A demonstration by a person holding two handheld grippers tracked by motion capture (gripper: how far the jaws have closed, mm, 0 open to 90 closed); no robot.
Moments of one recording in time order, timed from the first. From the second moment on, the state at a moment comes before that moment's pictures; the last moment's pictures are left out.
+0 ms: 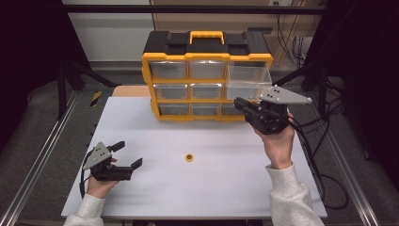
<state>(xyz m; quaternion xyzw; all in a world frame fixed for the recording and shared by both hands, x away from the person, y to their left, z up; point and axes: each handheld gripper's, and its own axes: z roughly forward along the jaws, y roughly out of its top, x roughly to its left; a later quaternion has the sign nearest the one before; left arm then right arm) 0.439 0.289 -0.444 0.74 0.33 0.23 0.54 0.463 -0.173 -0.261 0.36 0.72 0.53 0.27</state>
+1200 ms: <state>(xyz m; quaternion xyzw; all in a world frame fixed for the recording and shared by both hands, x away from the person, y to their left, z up) 0.440 0.290 -0.444 0.73 0.33 0.23 0.54 0.523 -0.183 -0.224 0.41 0.69 0.50 0.32</state>
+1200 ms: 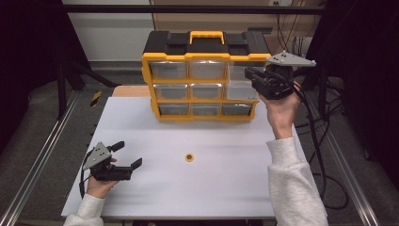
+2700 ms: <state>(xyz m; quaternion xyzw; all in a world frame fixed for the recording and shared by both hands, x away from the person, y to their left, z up) 0.440 0.291 -0.444 0.73 0.33 0.23 0.55 0.545 -0.190 -0.241 0.43 0.68 0.50 0.33</state>
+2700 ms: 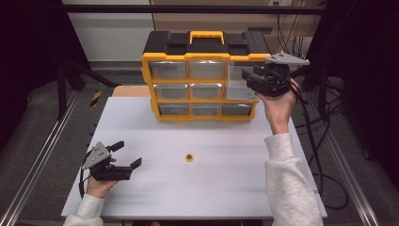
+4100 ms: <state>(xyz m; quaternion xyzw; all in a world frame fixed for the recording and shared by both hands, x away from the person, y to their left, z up) 0.440 0.292 -0.444 0.73 0.33 0.23 0.55 0.467 -0.196 -0.298 0.38 0.66 0.57 0.31</state>
